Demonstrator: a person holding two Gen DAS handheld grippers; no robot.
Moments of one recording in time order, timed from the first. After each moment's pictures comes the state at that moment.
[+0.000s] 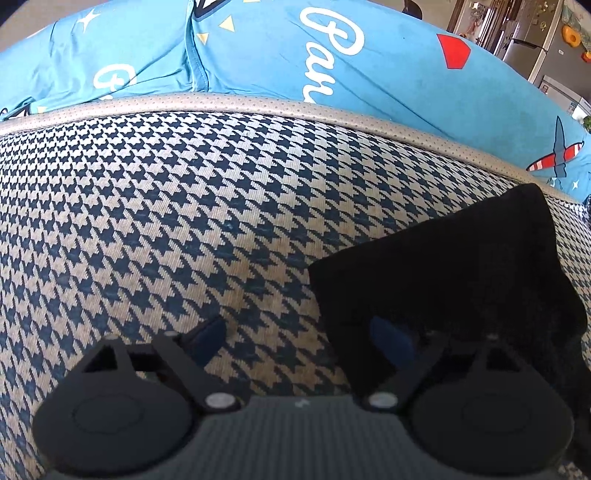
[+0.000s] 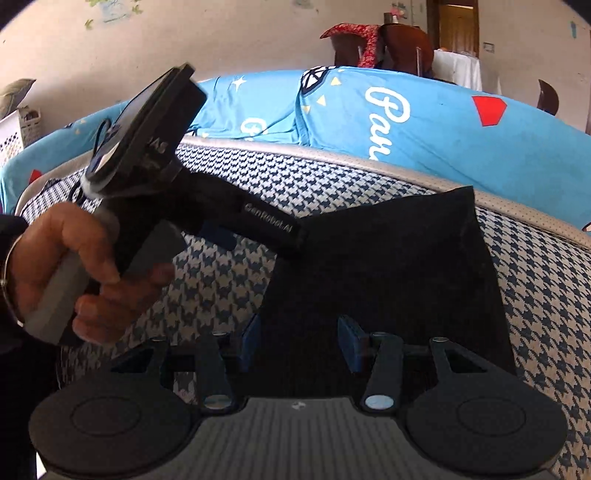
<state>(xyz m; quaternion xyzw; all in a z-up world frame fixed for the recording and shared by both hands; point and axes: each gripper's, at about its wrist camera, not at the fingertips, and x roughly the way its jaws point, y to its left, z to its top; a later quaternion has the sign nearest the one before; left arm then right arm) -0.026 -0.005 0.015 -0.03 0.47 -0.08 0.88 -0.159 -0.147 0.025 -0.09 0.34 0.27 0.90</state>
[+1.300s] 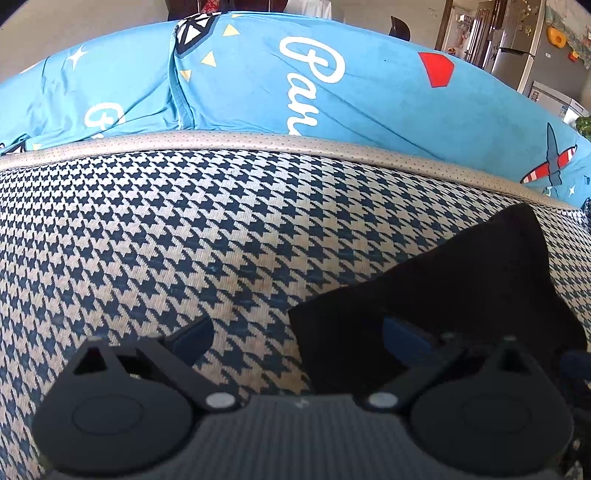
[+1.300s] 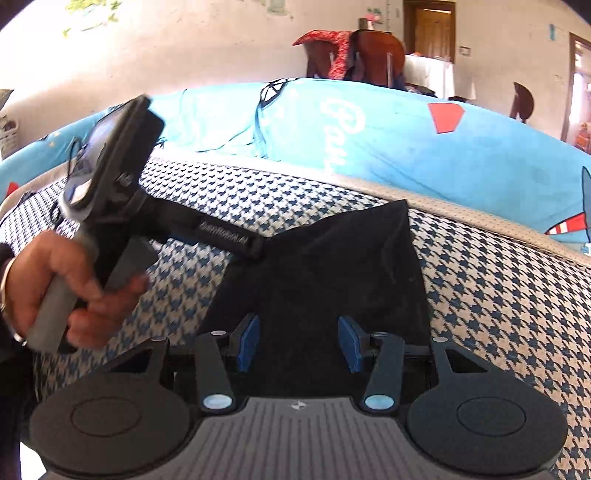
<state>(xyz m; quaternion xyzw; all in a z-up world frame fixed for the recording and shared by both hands) -0.023 -0.020 0.021 -0.02 0.42 -0.09 0.90 -0.133 -0.189 0.047 -0.07 0.33 0.21 0.92</state>
